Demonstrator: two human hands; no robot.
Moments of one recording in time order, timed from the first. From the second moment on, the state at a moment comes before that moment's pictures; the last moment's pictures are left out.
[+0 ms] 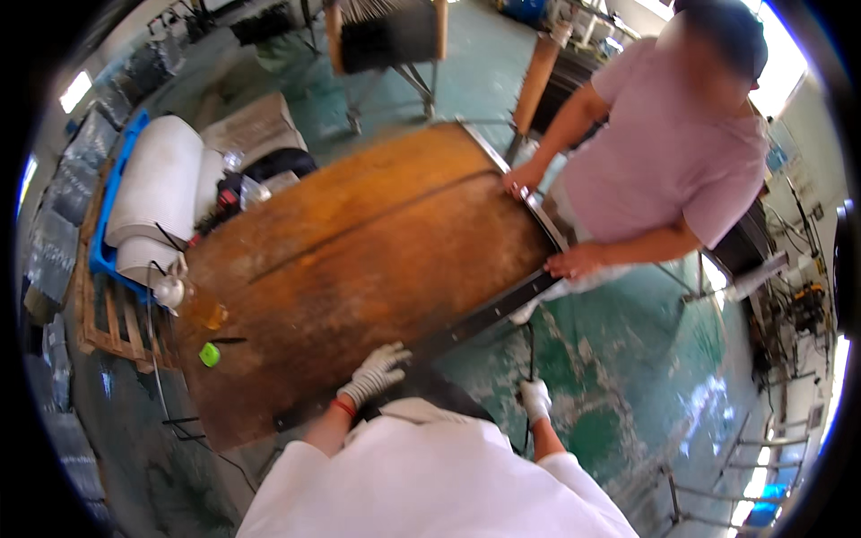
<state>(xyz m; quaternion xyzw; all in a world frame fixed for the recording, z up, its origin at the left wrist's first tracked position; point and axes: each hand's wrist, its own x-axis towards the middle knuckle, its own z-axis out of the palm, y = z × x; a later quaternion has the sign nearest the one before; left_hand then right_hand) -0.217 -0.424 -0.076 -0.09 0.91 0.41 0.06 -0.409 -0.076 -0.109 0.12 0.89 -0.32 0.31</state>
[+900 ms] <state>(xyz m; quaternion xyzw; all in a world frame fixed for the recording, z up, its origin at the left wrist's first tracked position) -0.221 -0.416 -0.083 -0.17 0.89 0.43 0.02 -0.414 -0.068 -0.113 0.16 0.84 -0.41 0.32</state>
